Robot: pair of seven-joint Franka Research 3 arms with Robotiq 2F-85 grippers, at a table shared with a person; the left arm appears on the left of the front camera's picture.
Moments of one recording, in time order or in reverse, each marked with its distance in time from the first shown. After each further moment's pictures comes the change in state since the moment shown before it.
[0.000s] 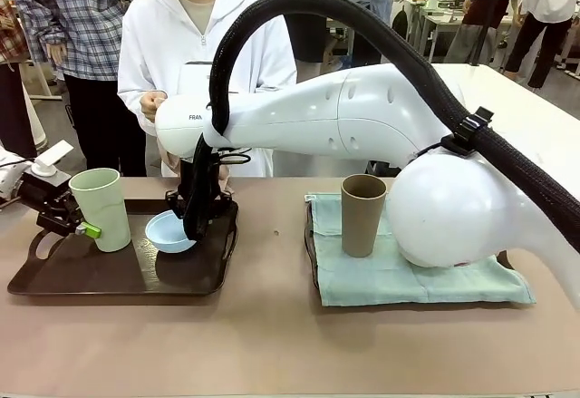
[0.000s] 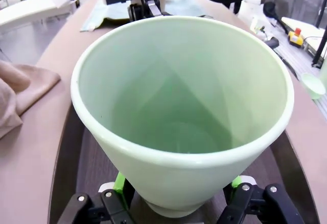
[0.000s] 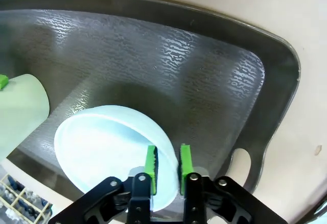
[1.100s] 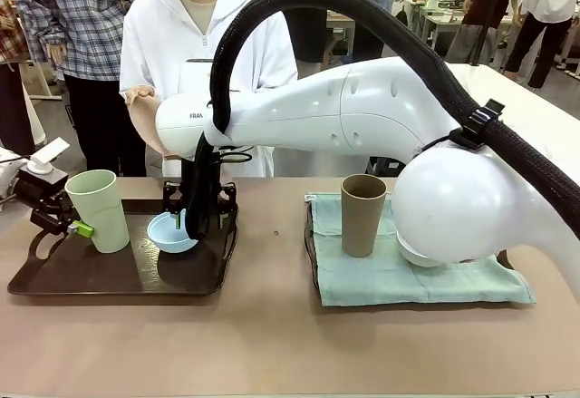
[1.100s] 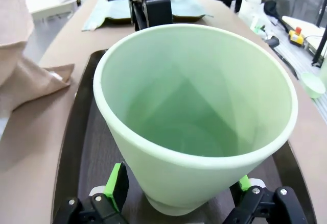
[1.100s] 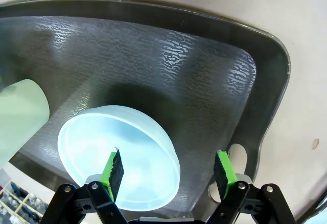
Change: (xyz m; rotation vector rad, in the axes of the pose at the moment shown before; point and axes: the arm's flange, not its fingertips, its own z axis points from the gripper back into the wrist) left arm 0.003 -0.002 0.007 0.006 0.010 -0.002; right arm -0.003 -0.001 0.005 -0.004 -0.018 -0.032
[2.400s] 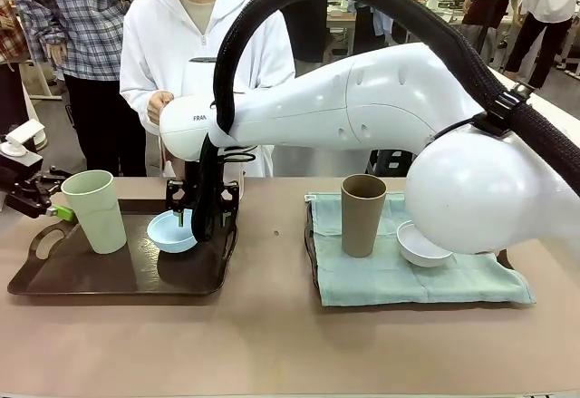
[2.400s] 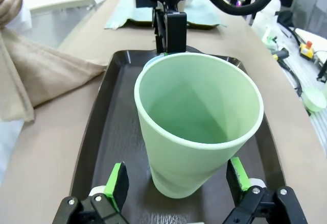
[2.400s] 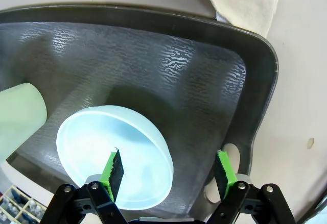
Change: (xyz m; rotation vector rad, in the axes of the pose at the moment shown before) left arm 0.017 -0.015 0.047 0.082 0.003 0.079; right arm -0.007 -0.006 0.005 0.004 -0.048 -0.007
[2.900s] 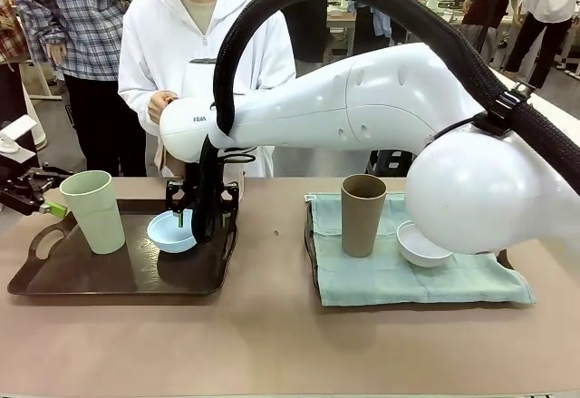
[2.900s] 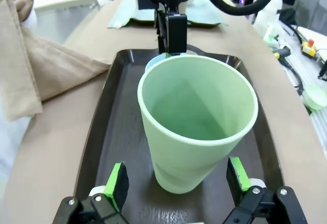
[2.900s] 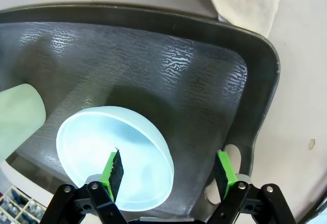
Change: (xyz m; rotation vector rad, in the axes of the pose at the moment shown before) left arm 0.004 -0.004 0.013 0.020 0.010 -0.007; right arm -0.001 0.000 -0.001 0.002 -0.003 -0.001
